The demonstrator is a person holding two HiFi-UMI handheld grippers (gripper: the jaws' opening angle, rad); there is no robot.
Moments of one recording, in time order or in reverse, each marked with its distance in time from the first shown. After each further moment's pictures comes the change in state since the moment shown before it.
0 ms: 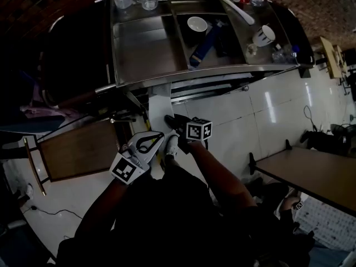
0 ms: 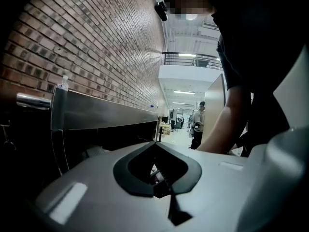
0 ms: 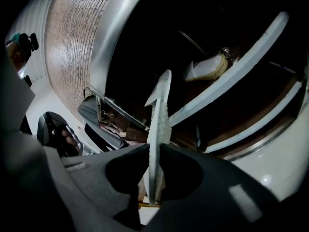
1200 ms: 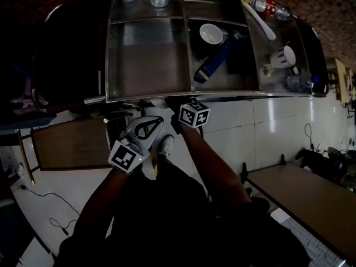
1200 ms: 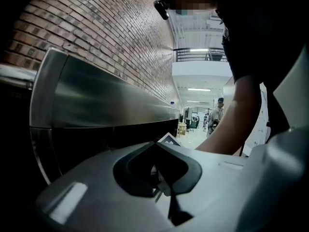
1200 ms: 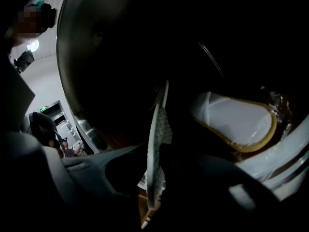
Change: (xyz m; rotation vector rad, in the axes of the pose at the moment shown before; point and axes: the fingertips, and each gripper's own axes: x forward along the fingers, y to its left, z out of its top) left arm 0.070 0.089 -0.012 -0.015 0.007 0.183; right arm 0.067 -0.040 0.129 -0.247 -0.089 -0.032
